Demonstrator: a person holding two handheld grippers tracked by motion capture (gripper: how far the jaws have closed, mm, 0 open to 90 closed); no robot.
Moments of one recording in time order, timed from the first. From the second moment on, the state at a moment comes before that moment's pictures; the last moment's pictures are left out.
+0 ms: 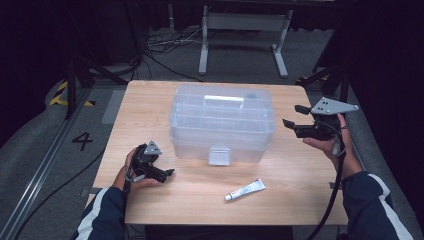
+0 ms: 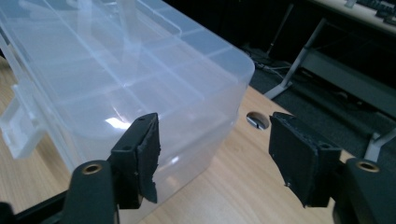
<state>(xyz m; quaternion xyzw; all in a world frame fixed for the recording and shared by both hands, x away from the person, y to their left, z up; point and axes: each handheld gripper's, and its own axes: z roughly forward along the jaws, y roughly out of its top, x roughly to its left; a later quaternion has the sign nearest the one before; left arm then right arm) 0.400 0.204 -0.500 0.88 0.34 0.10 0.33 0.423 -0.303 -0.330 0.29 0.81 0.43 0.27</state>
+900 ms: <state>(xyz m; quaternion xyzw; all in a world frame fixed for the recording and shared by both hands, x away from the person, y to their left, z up) 0.428 0.170 -0.452 0.85 0.31 0.15 0.41 0.477 -0.192 -0.319 0.24 0.87 0.38 0.22</state>
